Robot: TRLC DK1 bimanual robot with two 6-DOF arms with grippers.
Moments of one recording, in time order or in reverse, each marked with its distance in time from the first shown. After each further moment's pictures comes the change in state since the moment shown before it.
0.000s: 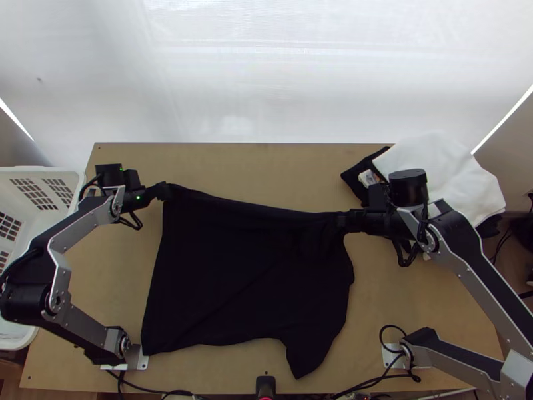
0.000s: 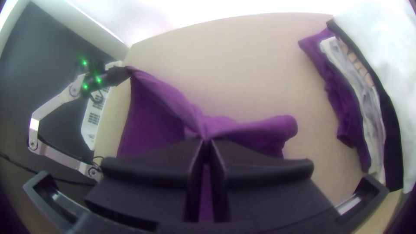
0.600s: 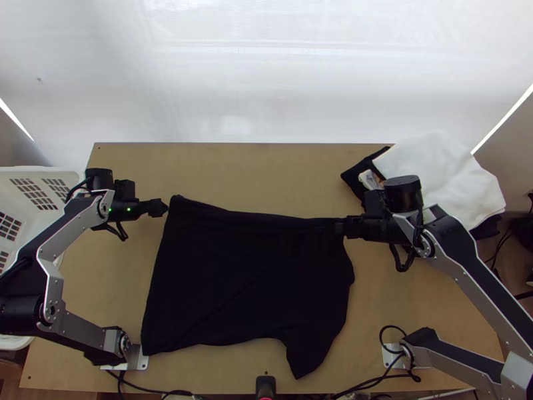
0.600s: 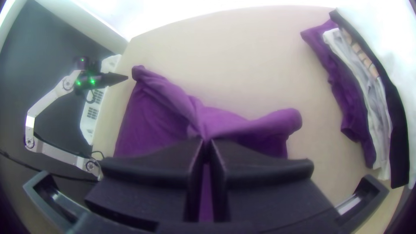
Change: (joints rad) left arm 0.063 -0.060 -0.005 -0.275 0.030 0.282; right arm 0.024 -0.013 -0.050 0.013 0.003 0.004
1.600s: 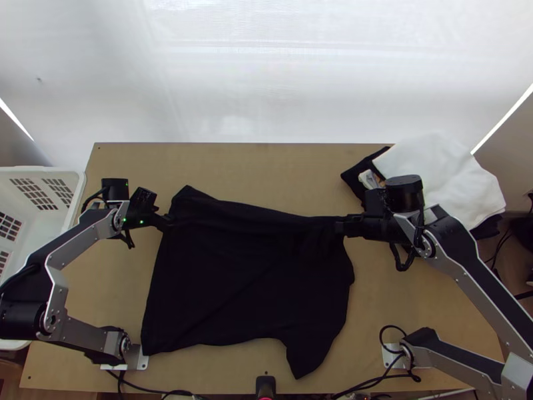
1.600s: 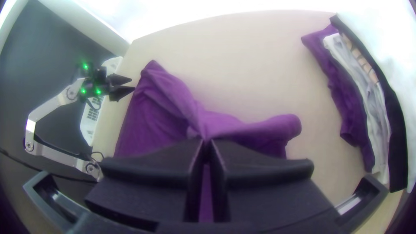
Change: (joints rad) left arm -0.101 -0.035 -0.121 0.163 -0.048 0.393; right arm -0.006 -0.005 -0.002 0.021 0.000 -0.008
